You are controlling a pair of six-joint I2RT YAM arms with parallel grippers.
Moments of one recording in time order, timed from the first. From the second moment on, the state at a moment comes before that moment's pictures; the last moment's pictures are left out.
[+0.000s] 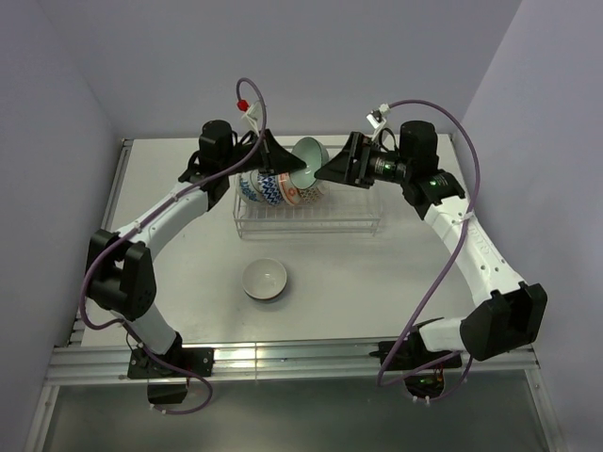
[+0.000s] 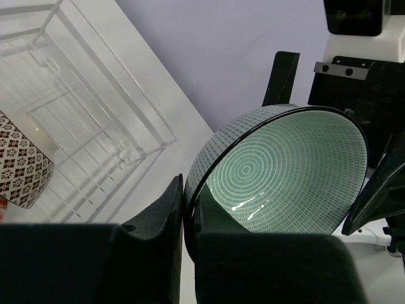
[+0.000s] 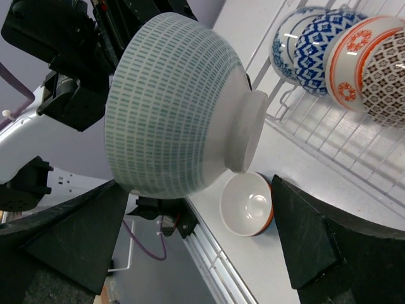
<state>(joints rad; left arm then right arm) -0.43 1.67 1.34 0.23 0.77 -0.77 0.26 1.31 1.29 -0.31 -0.77 0.63</state>
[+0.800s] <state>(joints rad) -0.44 1.66 1.26 0.32 0.82 -0.85 0.28 1.34 1.29 -0.28 -0.80 0.65</state>
